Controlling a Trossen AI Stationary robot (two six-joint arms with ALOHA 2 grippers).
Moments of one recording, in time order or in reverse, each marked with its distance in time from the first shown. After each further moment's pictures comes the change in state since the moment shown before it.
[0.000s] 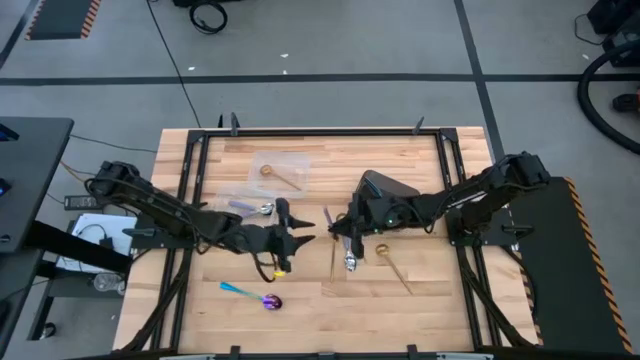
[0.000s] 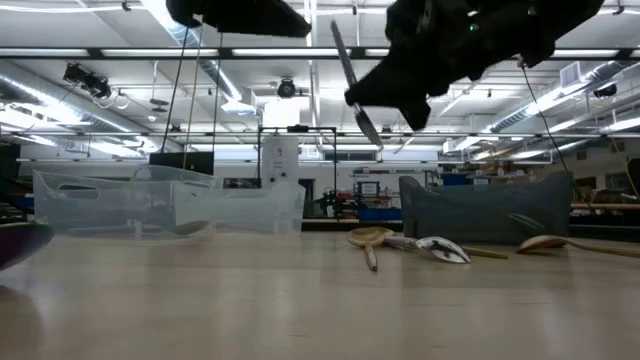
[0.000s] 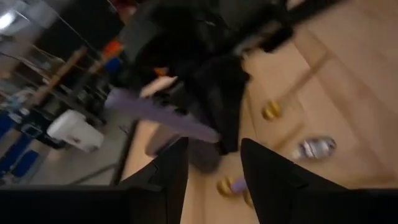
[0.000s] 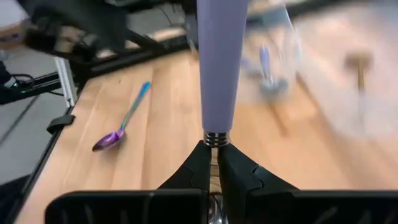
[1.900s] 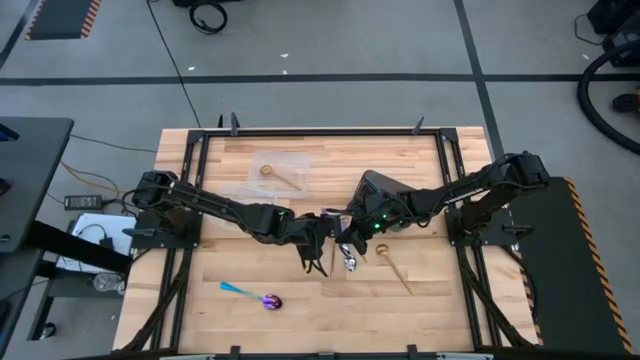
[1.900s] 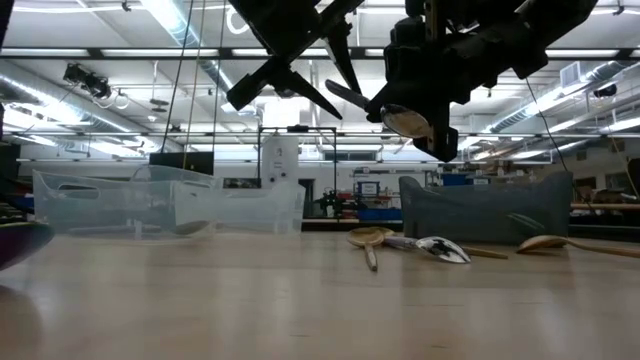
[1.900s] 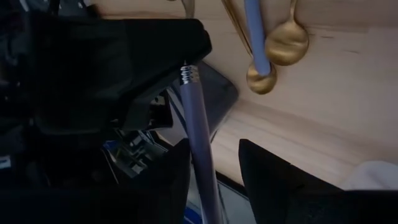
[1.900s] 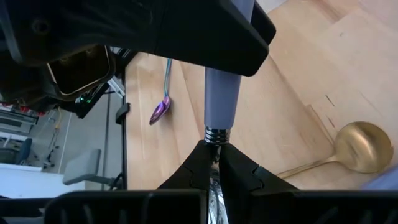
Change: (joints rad) left arm 0.143 0.364 0.480 -0.593 0.066 1.195; right arm -0.060 0.000 0.000 -0.136 -0.309 0.491
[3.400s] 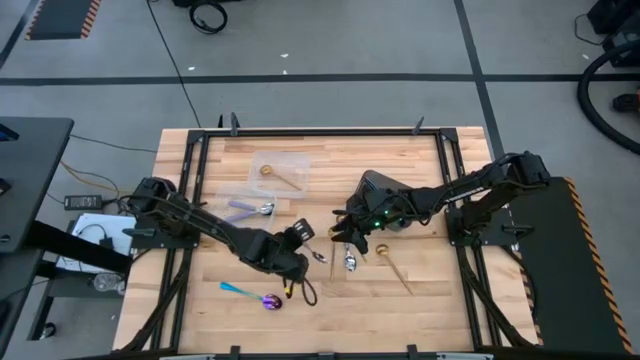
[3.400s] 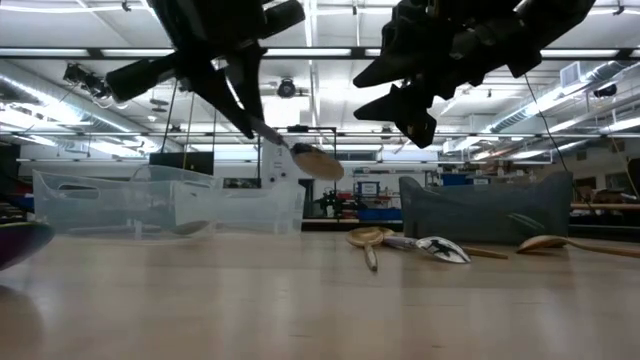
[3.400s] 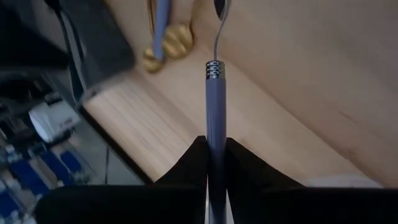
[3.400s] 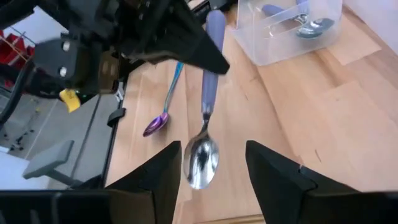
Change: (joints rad) left arm -0.178 -0.002 -0.012 -0.451 -0.127 -0.912; right arm -0.020 -0.008 0.001 0.072 0.020 -0.237
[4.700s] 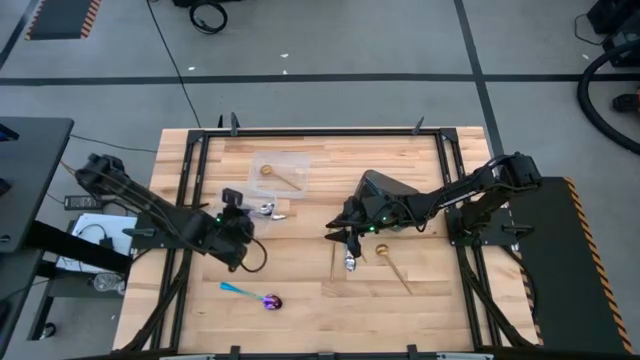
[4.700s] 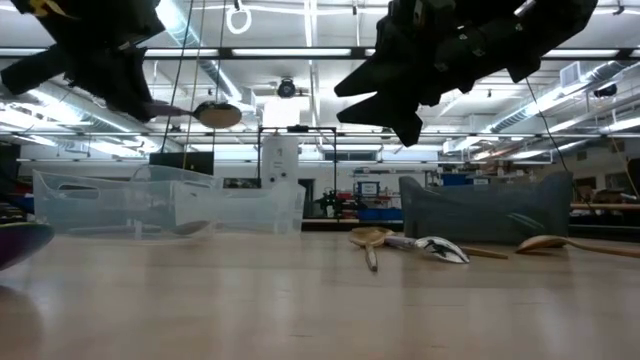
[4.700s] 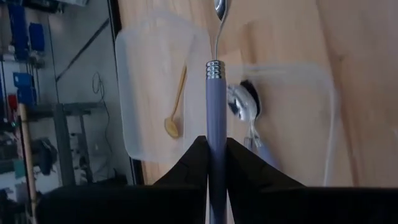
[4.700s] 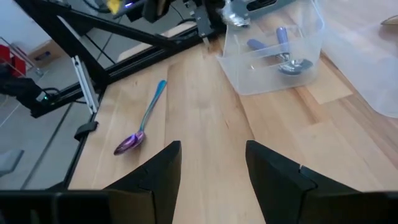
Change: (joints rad) left arm -0.093 -0.545 -0.430 -0.249 -0.134 -0.837; right arm 0.040 0.073 -0.001 0.131 0.158 -0.125
